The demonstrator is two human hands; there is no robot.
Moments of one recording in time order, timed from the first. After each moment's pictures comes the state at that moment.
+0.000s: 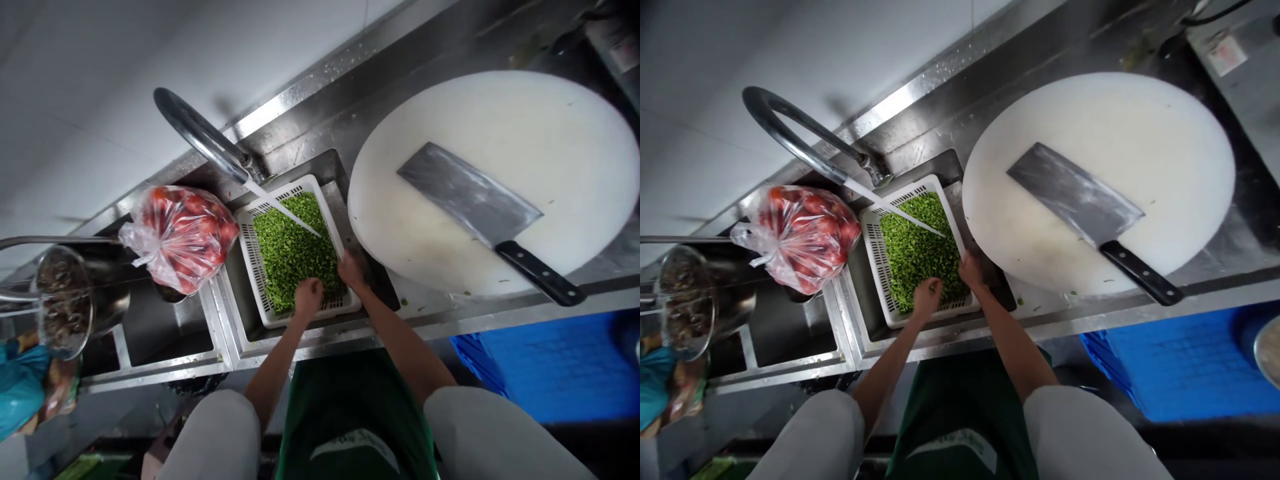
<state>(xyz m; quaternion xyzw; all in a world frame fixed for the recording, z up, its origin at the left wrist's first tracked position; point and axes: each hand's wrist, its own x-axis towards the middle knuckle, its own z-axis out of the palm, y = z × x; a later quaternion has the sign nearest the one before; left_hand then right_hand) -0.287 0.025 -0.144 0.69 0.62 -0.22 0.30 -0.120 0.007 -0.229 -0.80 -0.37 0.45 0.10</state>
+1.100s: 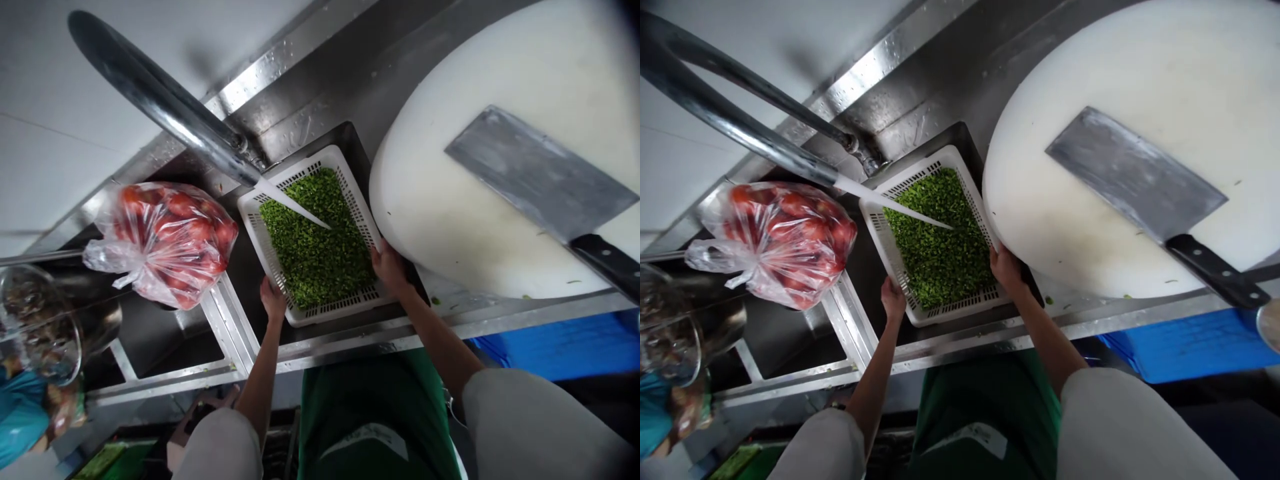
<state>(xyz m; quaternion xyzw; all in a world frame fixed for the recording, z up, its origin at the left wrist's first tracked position) -0.425 0.075 -0.194 0.61 0.75 -0.02 0.25 -0.086 -0.025 -0.240 -0.86 -0.39 0.32 0.07</state>
